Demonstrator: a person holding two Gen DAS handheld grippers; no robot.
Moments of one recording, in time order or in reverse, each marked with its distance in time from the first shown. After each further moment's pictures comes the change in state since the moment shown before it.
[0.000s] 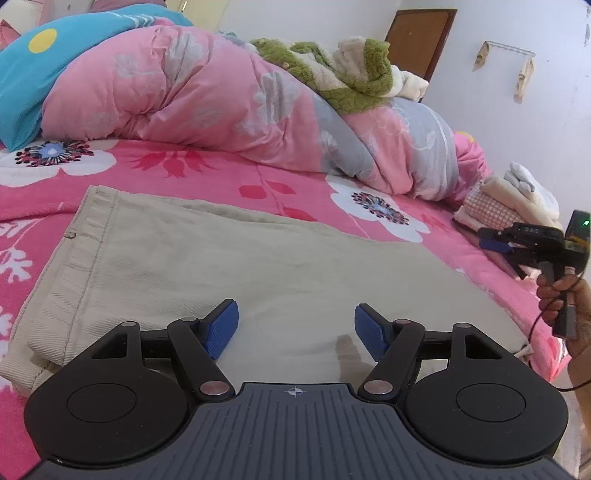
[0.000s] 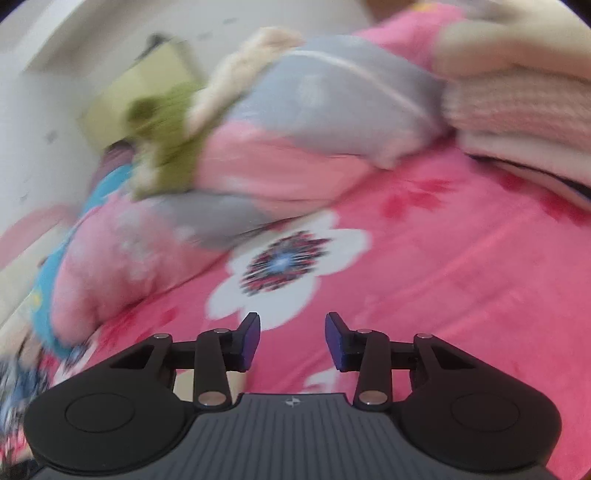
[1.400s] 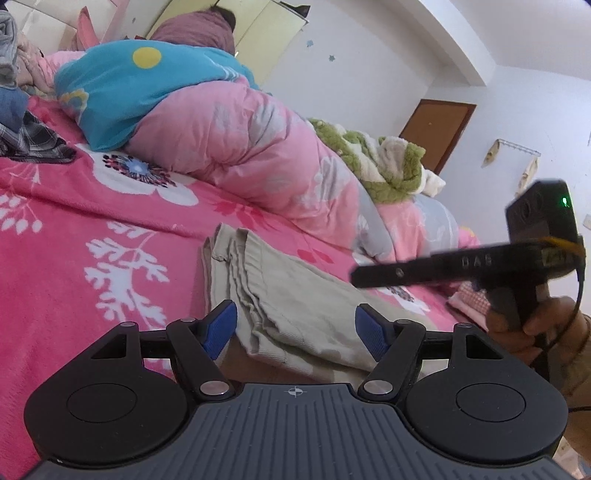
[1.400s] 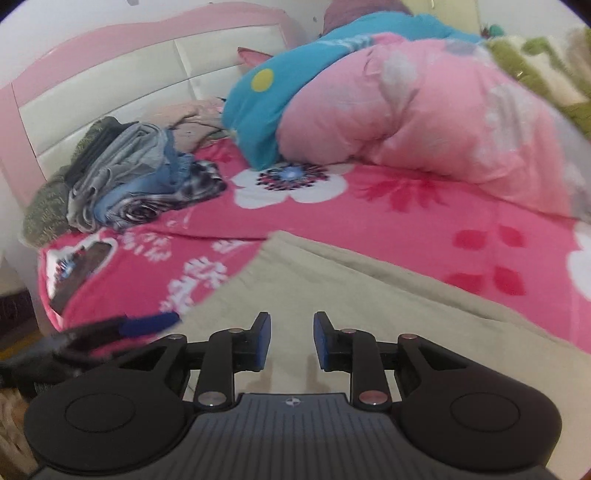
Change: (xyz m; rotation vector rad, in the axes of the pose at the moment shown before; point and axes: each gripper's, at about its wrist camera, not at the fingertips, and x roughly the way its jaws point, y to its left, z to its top) left arm -0.091 0.093 -0.026 -0.192 -0.240 -0.057; right arm 0.080 0.370 -0.109 -0.558 0.410 0.334
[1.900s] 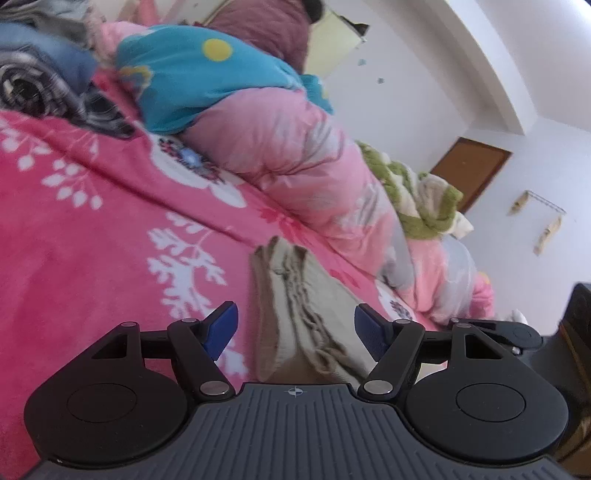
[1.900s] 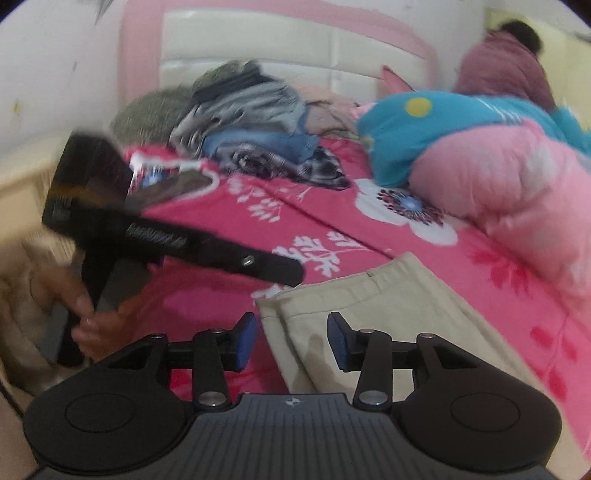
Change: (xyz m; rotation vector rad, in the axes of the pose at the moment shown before) left arm -0.012 0.042 0.007 -0.205 -0.037 0.060; right arm 0.008 0.100 -0.048 -0.527 -0.031 0.072
